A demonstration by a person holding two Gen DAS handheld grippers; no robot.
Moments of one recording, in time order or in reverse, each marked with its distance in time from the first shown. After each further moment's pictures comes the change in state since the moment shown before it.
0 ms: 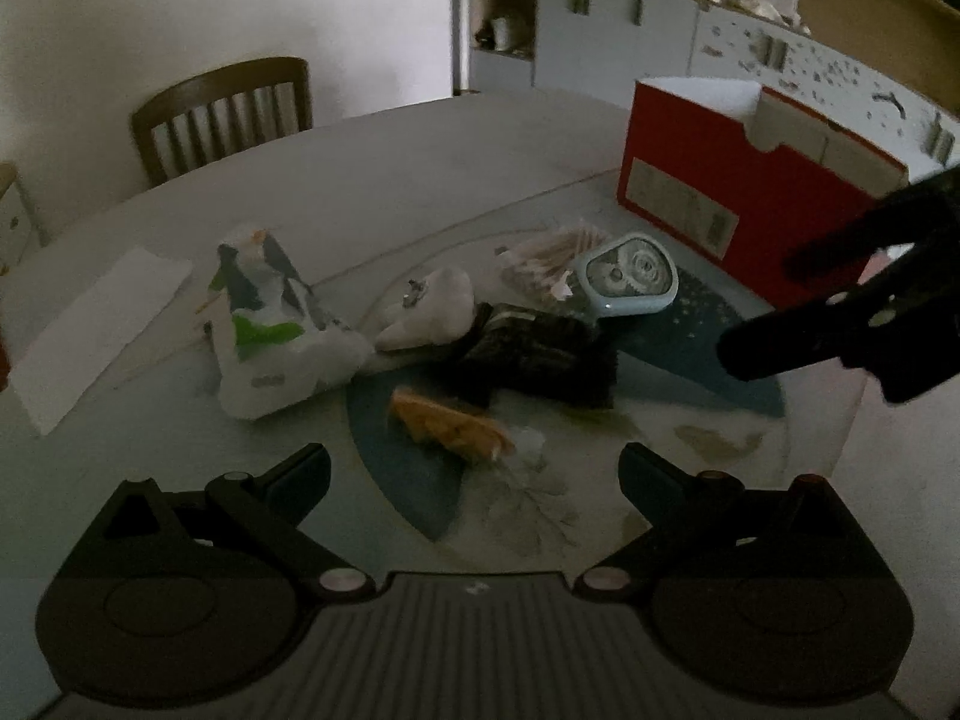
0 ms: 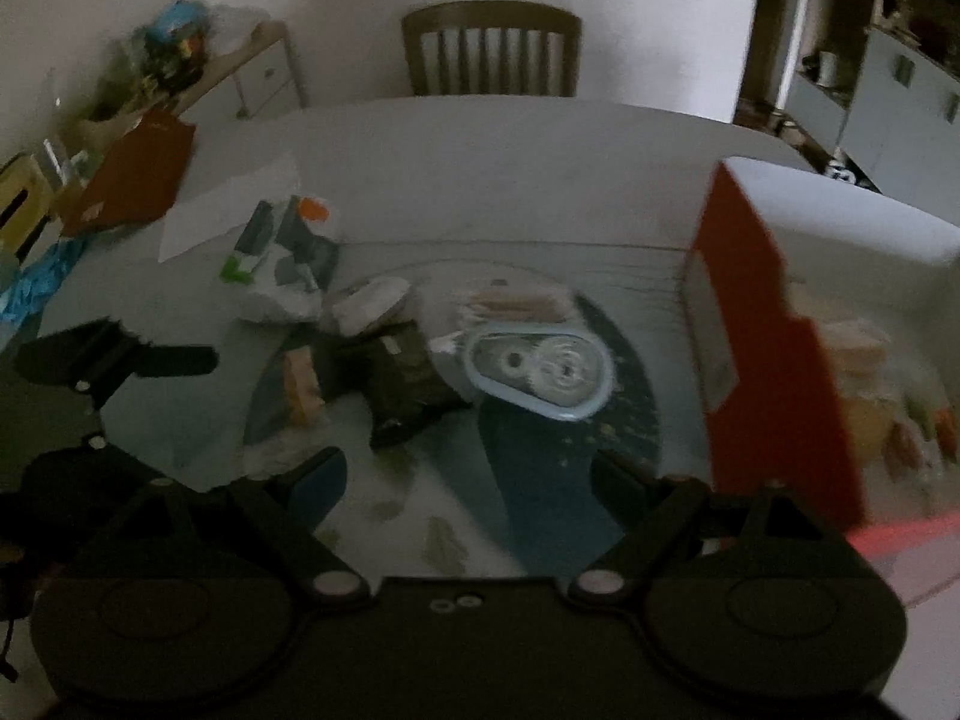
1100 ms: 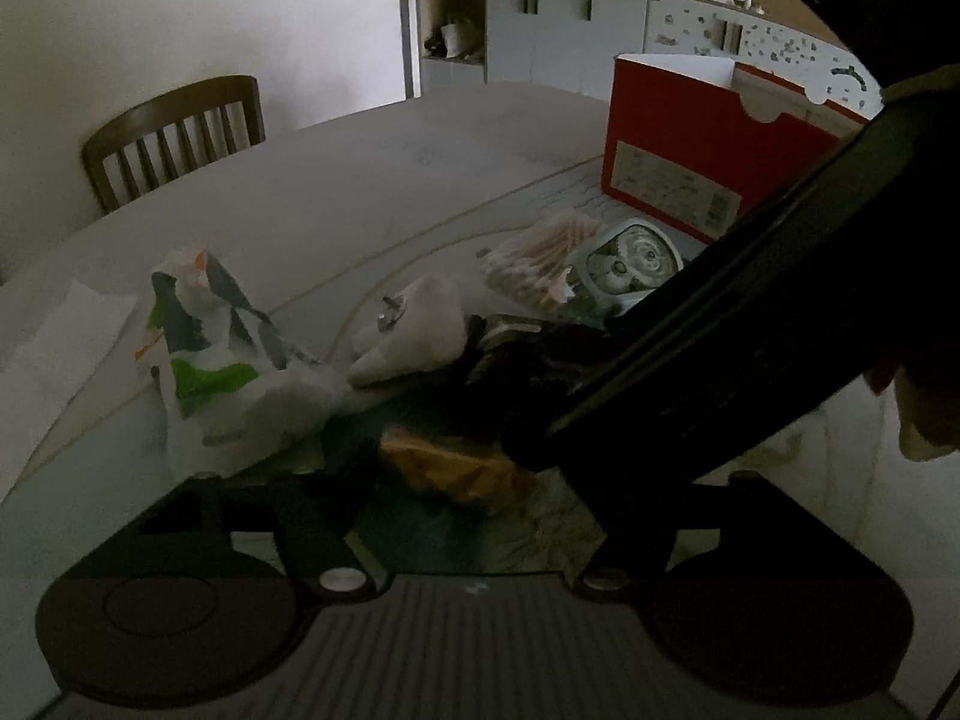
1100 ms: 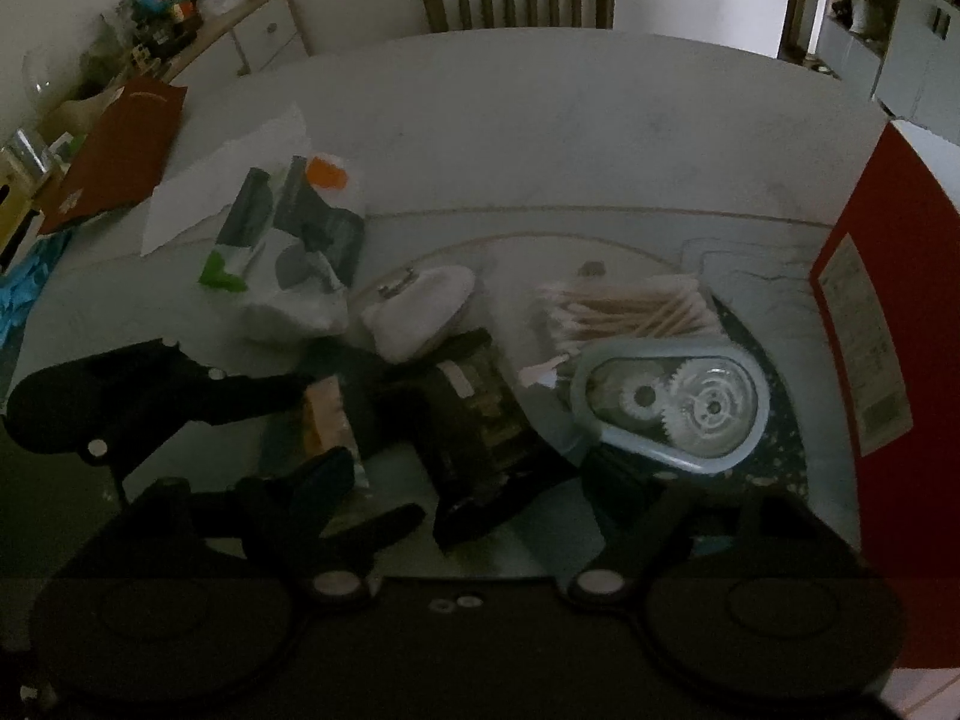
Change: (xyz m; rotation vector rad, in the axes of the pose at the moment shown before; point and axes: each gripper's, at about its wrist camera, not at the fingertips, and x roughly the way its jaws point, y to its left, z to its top) left arm 0.034 0.006 0.005 0.080 -0.019 -0.059; right arm 0.072 0.023 0.028 0.045 0.110 0.064
